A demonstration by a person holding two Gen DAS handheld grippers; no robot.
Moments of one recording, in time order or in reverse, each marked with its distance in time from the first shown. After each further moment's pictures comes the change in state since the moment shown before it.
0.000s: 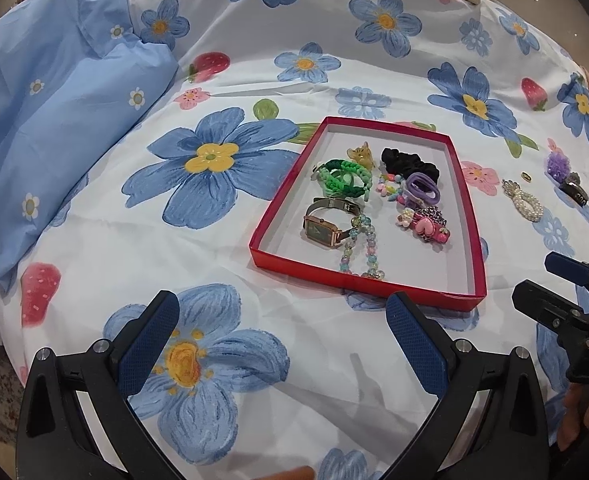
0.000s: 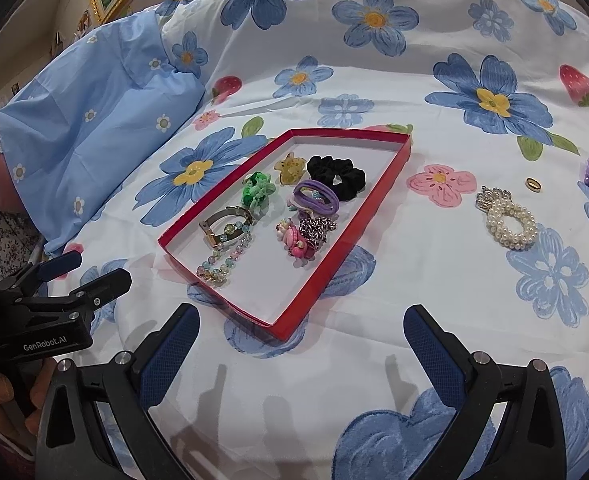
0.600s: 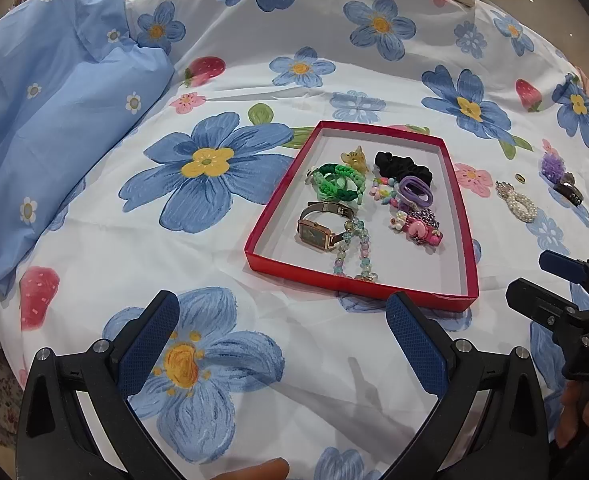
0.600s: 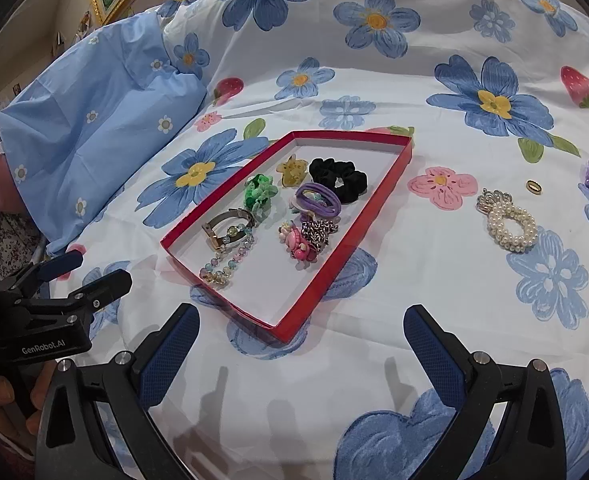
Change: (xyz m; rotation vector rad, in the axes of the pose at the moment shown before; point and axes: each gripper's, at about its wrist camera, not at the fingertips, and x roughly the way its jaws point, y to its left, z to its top) left arm -0.005 -0.002 0.001 0.008 -0.009 -0.012; right arm -0.002 0.001 0.001 0.002 -0.006 0.003
